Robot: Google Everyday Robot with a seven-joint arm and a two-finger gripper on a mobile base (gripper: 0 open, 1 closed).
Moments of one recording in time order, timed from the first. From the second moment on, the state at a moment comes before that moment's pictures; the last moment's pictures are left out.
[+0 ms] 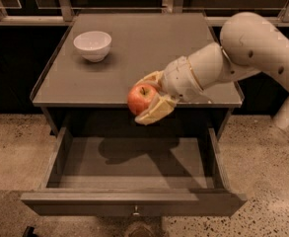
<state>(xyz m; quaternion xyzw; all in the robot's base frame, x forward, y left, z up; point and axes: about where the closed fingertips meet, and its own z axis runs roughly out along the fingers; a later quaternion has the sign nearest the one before) 0.516 -0.012 0.866 -0.67 0.58 0.28 0.36</state>
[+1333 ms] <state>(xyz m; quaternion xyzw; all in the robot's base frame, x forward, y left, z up) 0.646 -0.007 0.870 -0.60 0.62 0.29 0.42</state>
